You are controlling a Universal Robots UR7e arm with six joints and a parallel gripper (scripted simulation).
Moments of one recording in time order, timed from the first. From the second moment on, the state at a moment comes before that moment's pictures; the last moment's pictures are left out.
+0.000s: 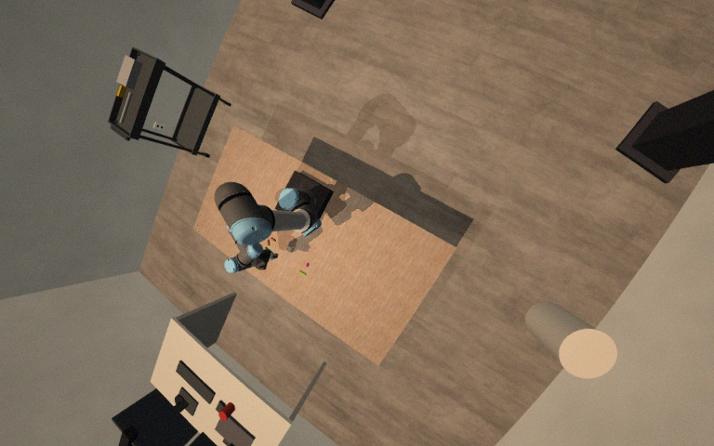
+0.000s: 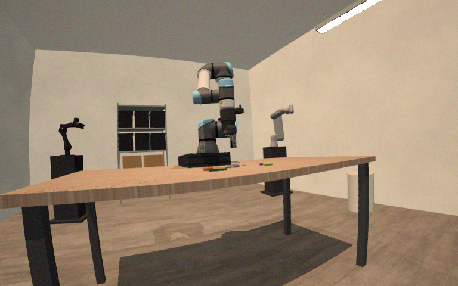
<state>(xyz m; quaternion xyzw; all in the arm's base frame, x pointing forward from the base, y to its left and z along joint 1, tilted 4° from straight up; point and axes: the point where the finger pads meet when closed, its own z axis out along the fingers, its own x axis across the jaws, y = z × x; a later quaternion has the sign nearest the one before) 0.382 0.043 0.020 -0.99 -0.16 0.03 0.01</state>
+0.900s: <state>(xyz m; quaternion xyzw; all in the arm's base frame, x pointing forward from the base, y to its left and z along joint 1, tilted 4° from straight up) 0.345 0.117 0.023 -1.00 0.08 0.03 0.00</state>
